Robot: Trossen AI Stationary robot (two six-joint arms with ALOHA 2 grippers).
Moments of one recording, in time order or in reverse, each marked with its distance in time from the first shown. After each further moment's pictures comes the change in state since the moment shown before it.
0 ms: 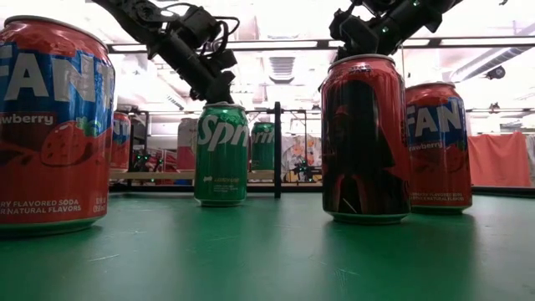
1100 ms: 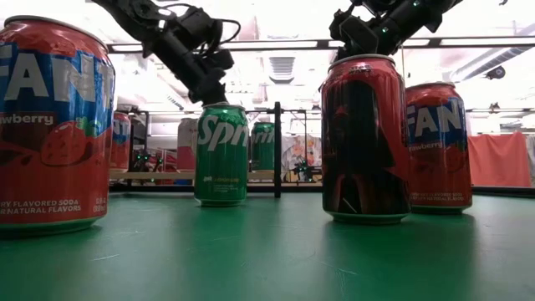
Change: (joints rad) left arm -0.002 -0.021 -0.006 -0.093 0.107 0.029; right arm 0.000 0.000 0.000 -0.003 0.001 0.009
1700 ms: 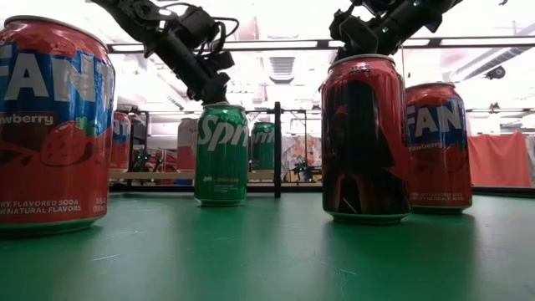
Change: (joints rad) left arm 0.003 0.004 0.000 0.047 -0.121 -0.001; right arm 0.000 0.000 0.000 0.001 0.000 0.001
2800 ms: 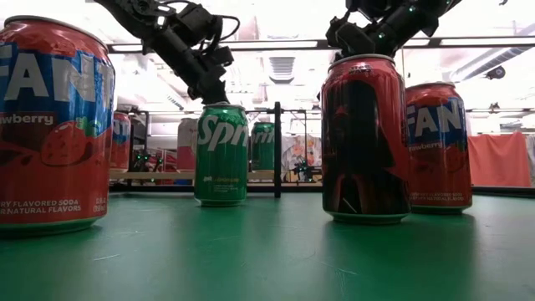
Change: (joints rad) left arm -0.011 -0.016 0.010 -0.061 0.095 0.006; right arm 0.004 0.035 0.000 0.002 -0.001 0.018
